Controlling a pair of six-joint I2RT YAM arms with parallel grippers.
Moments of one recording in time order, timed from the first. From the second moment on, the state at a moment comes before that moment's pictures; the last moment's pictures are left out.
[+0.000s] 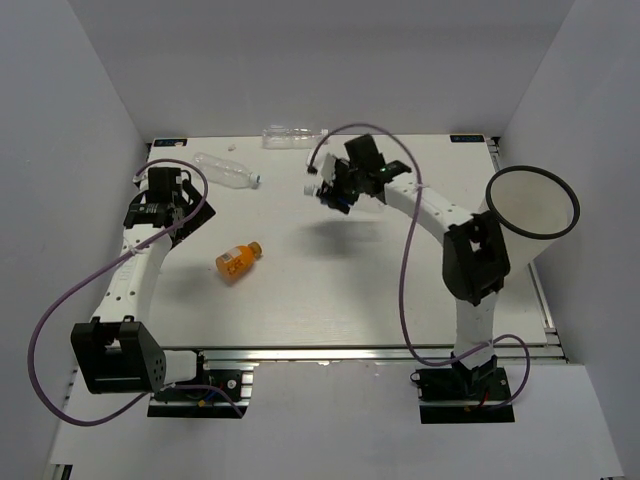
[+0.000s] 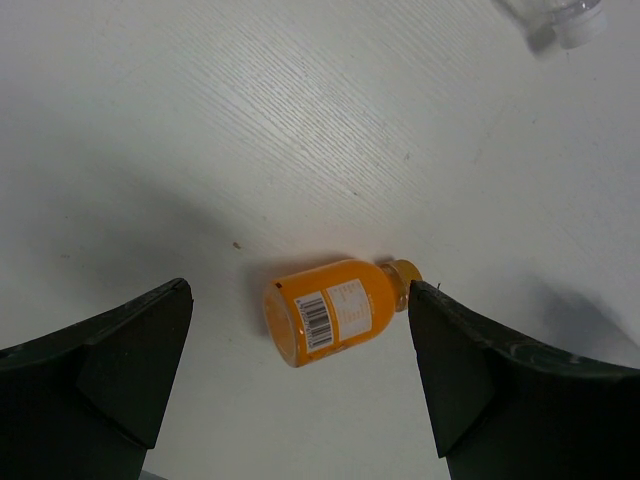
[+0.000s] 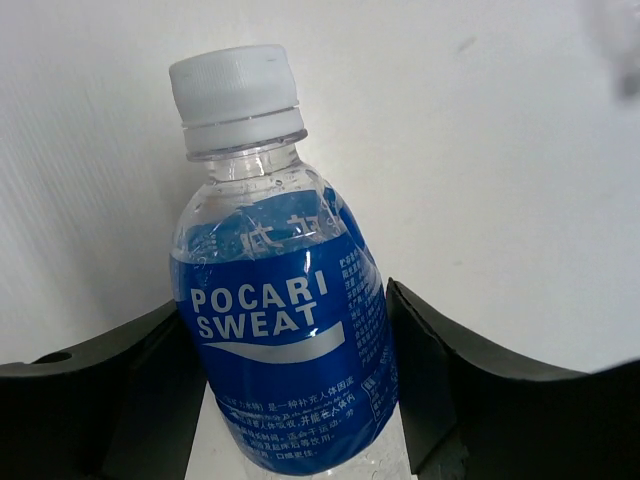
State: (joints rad) left arm 0.02 1.30 1.16 -0.75 -0.21 -0.63; right arm 0.57 2.03 1.65 -0.47 -0.31 -0.77
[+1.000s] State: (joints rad) left arm -0.02 1.56 1.18 -0.68 0.08 -0.38; right arm -0.26 1.25 1.43 -0.43 0.16 0.03
